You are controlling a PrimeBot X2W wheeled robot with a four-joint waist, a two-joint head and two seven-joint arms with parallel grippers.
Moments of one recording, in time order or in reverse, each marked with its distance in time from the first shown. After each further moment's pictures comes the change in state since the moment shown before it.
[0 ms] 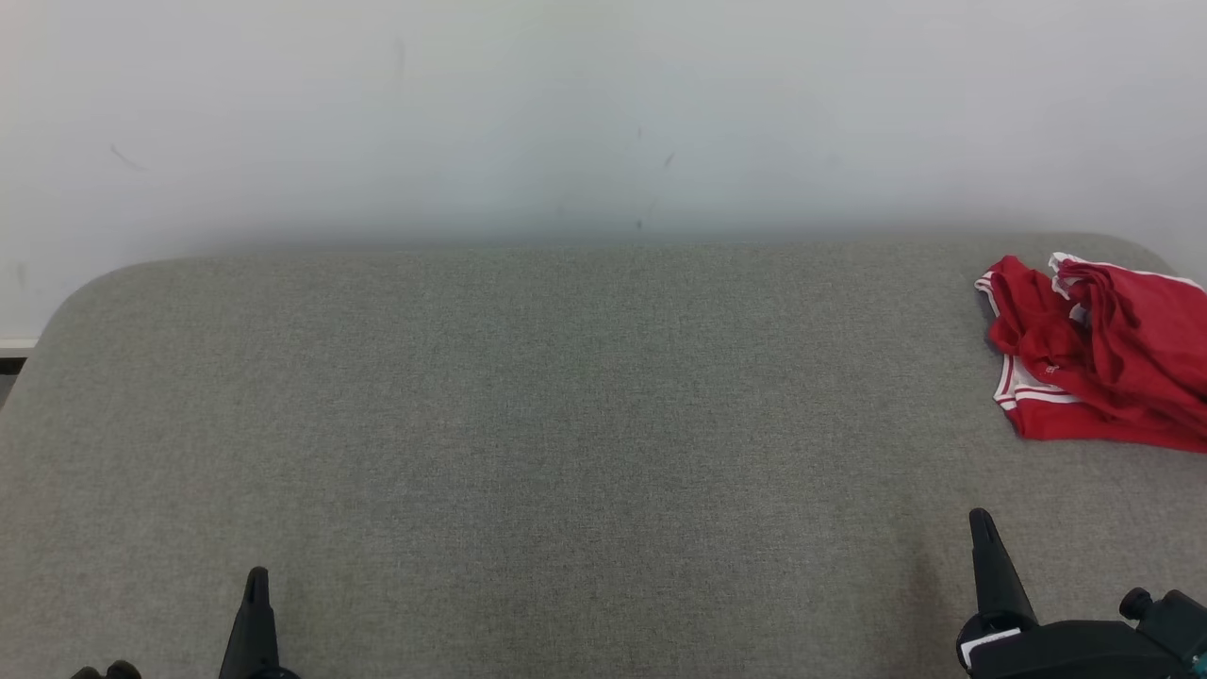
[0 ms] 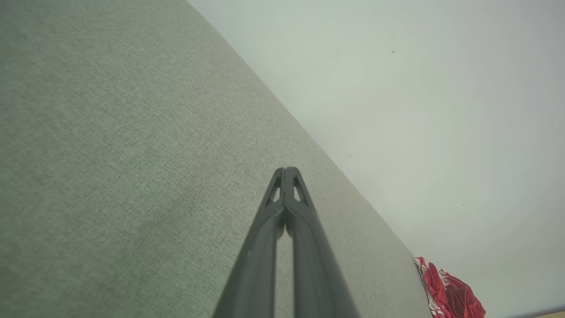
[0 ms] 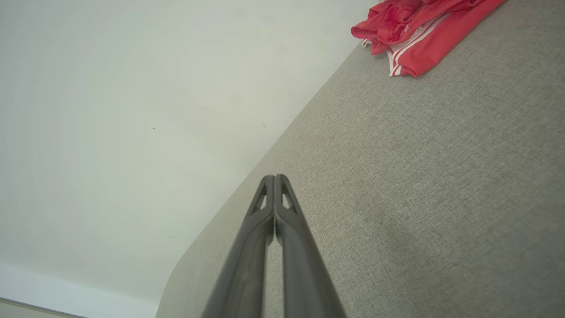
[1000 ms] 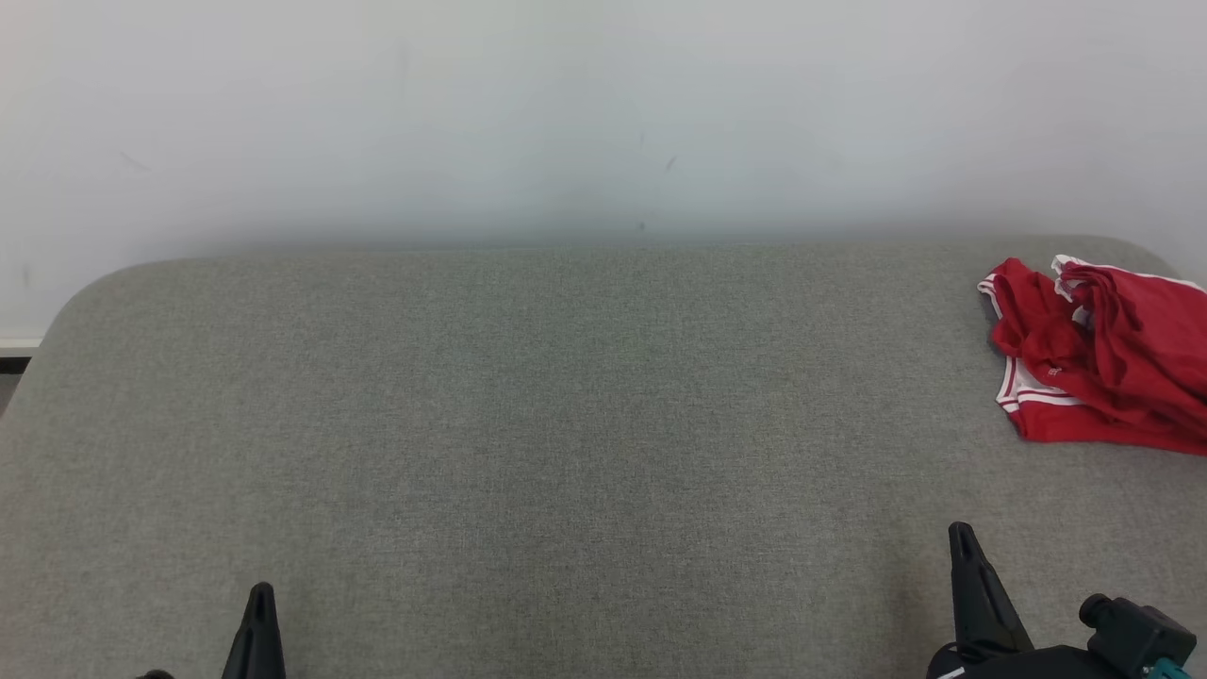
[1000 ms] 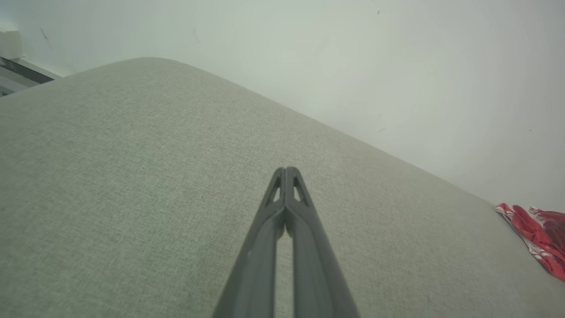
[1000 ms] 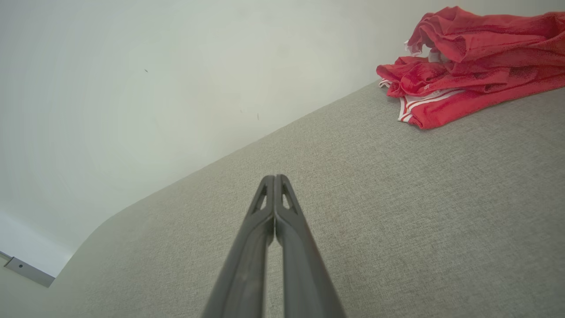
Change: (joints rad) left arm 0.056 0.005 -0.015 -0.018 0.429 0.000 -0.110; right arm 0.042 0.004 0.035 -0.015 -0.421 0.000 -0.093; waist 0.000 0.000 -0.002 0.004
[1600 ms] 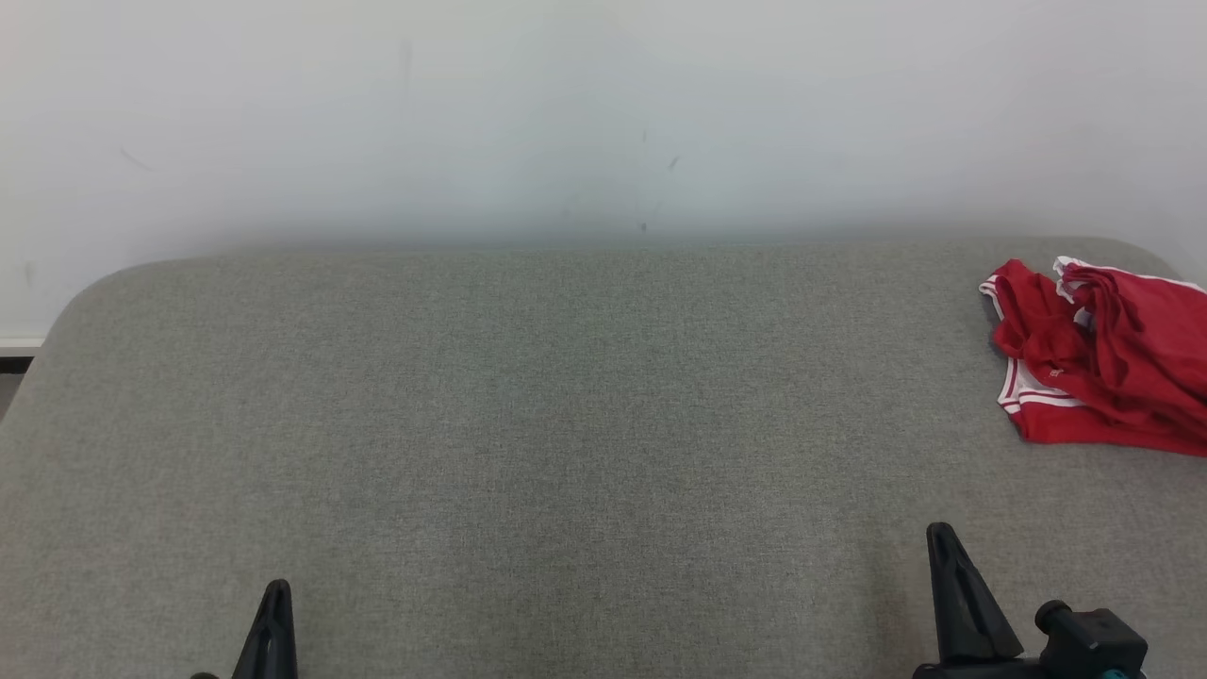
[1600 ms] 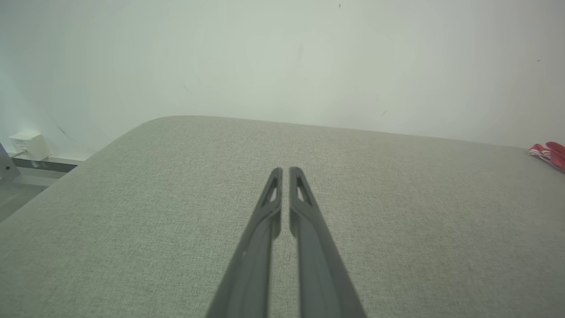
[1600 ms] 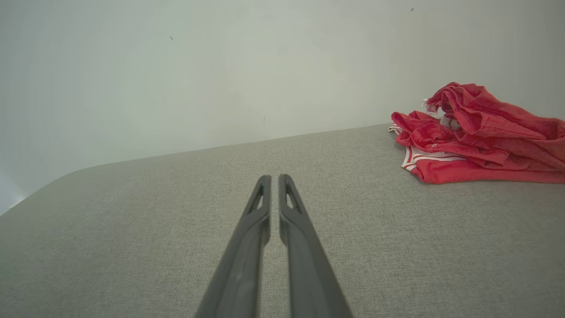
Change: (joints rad) left arm 0.014 0.005 -0.007 -0.032 0.319 0.000 -0.087; right arm 0.008 0.000 0.017 -0.031 -0.316 0.000 -0.066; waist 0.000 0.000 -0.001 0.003
